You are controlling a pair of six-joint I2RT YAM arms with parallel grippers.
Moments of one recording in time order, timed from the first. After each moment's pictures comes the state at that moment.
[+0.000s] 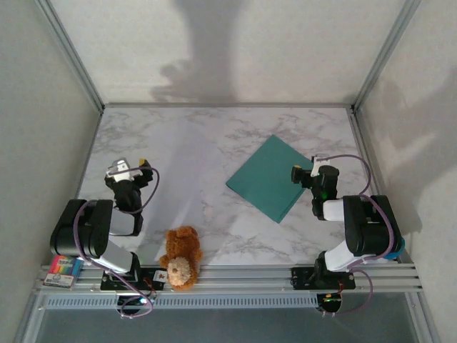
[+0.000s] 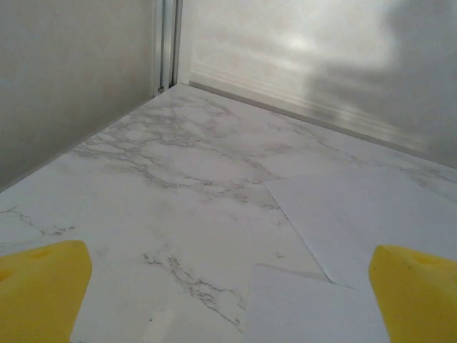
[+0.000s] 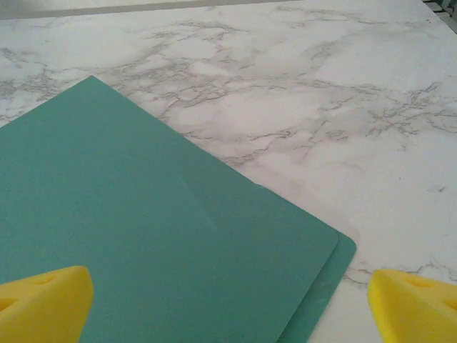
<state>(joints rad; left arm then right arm) 0.03 1.53 0.19 1.21 -0.30 -0.21 0.05 1.54 0.38 0.72 0.00 0.05</state>
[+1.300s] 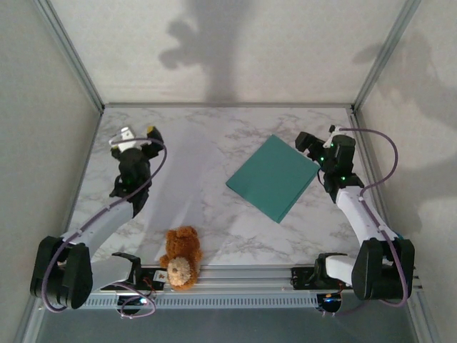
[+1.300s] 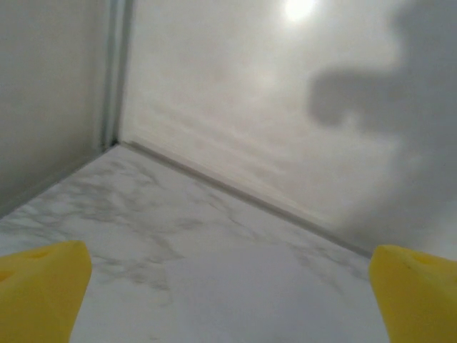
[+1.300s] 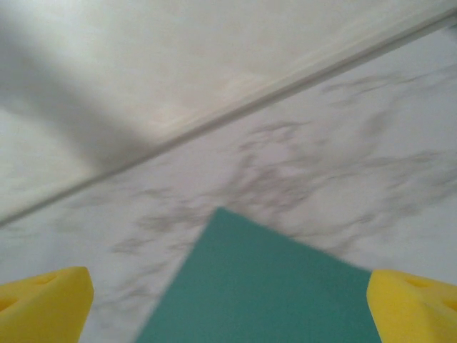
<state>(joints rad) -0.24 1.19 0.66 0.47 -0.51 -0.35 0.05 1.19 0.77 0.05 -0.15 0.49</state>
